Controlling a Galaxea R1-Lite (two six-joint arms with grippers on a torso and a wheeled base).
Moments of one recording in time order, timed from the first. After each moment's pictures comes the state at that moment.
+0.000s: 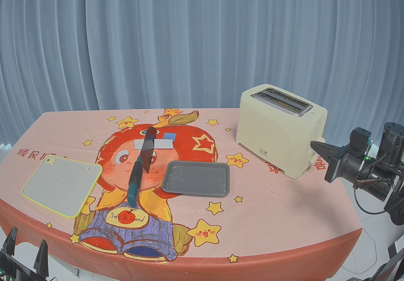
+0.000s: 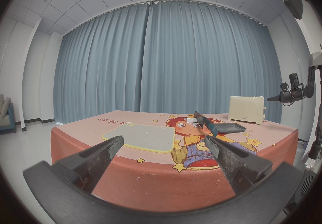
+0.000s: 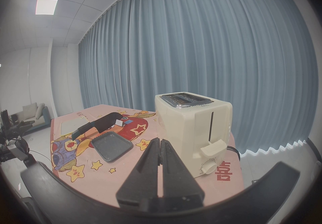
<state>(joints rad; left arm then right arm) 0.00 0.03 -0.02 -0.02 0.06 -0.02 0.34 1.56 -0.37 -0.98 0.13 0.05</state>
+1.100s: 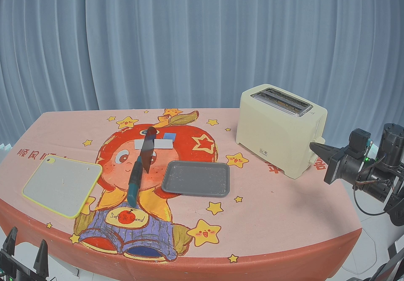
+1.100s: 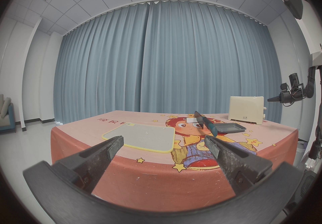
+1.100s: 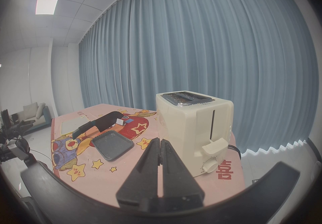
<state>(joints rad) 0.00 0.03 -0.02 -0.02 0.06 -0.02 0.34 1.56 -0.37 -0.98 0.13 0.05</state>
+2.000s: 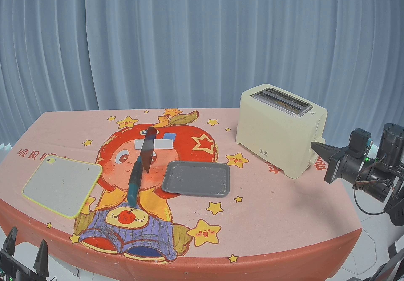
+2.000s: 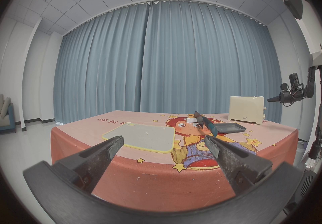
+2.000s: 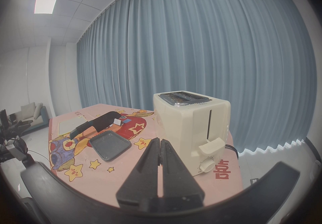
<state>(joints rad) 0.00 0.03 -0.02 -0.02 0.06 -0.02 0.34 1.56 -0.37 -0.98 0.10 0.05</state>
